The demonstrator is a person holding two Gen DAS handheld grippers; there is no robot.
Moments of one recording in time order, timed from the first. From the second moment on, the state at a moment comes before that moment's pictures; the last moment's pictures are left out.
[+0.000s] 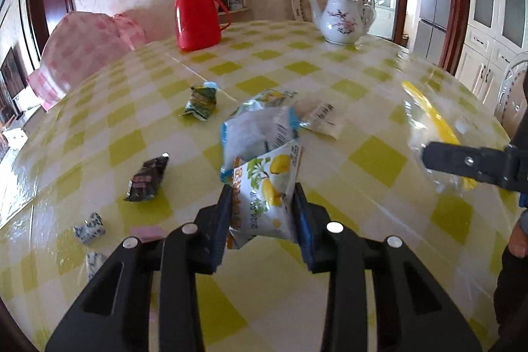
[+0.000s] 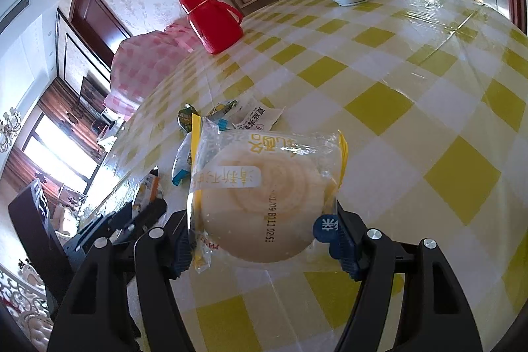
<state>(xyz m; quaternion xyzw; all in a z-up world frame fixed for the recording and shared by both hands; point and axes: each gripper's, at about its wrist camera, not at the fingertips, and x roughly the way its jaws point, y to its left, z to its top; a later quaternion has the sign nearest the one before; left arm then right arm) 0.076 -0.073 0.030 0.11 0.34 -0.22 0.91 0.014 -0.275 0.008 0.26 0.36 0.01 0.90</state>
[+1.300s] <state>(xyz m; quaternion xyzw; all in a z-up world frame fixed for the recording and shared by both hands) -0.017 0.003 0.049 -0.06 0.31 -0.16 0.94 -0.034 -0.226 0.000 0.27 0.34 0.11 0.89</state>
